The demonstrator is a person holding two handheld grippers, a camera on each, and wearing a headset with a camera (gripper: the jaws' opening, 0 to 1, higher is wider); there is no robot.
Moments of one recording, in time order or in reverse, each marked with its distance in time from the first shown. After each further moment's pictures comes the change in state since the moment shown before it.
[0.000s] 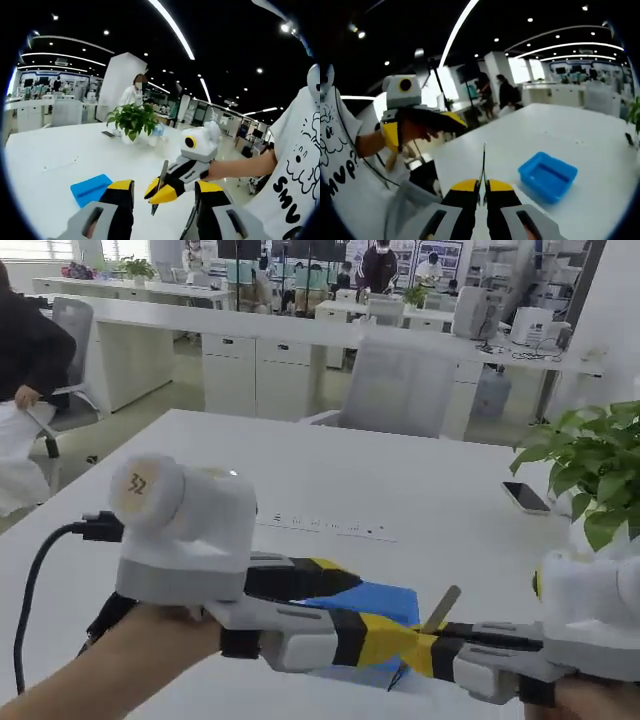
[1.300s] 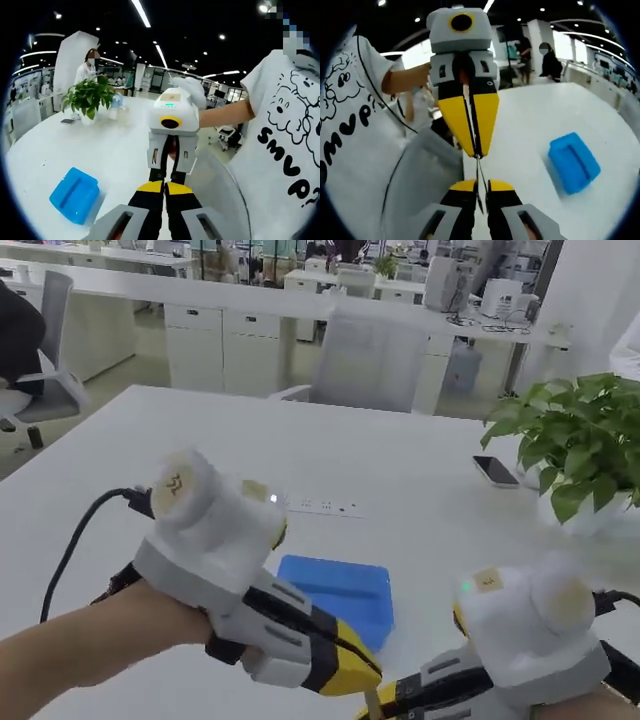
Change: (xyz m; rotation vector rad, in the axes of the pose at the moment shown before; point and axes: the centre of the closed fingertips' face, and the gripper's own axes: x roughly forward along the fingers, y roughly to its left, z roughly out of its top) left arm 0.025 -0.011 -0.070 0.258 0.317 -0.285; right arm 0.013 0.017 -0.068 -0.246 0.391 0.175
